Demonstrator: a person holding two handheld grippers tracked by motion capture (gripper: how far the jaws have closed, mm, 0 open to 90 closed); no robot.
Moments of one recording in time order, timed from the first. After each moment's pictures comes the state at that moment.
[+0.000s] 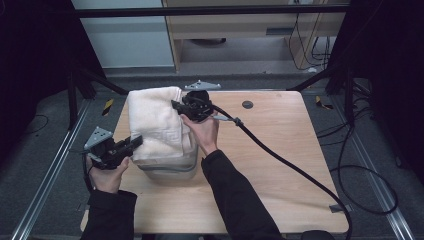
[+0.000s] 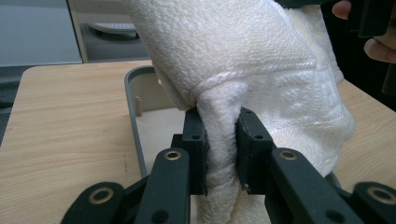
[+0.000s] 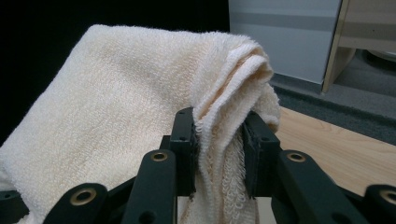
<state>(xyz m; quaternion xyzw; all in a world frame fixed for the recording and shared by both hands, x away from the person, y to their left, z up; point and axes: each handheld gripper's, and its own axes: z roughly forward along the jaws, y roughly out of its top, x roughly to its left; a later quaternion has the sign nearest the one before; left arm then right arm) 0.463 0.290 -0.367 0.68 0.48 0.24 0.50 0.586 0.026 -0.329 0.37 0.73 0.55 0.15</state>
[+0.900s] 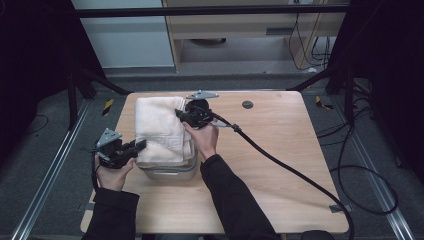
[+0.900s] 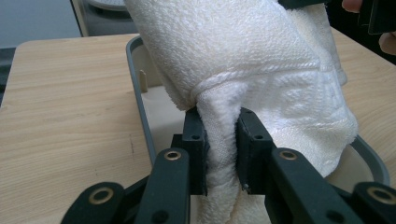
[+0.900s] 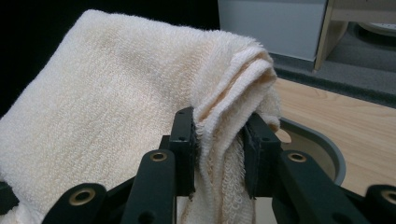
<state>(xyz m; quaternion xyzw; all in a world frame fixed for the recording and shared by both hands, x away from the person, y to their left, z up) 0.480 0.288 -0.392 0.71 0.48 0.23 0.46 0.596 0.029 -0.370 0.40 0.74 0.52 0.15</state>
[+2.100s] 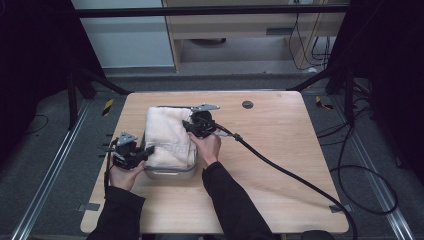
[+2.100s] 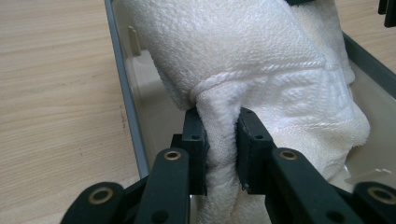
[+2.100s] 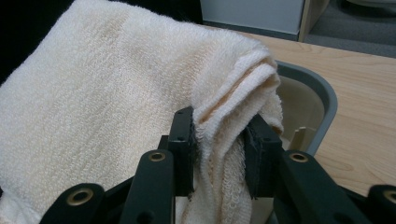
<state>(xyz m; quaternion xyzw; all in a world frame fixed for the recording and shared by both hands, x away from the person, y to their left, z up) 0.501 0.270 -0.426 0.75 0.49 0.21 0.40 0.602 0.023 -0.424 0.43 0.74 0.48 0.16</state>
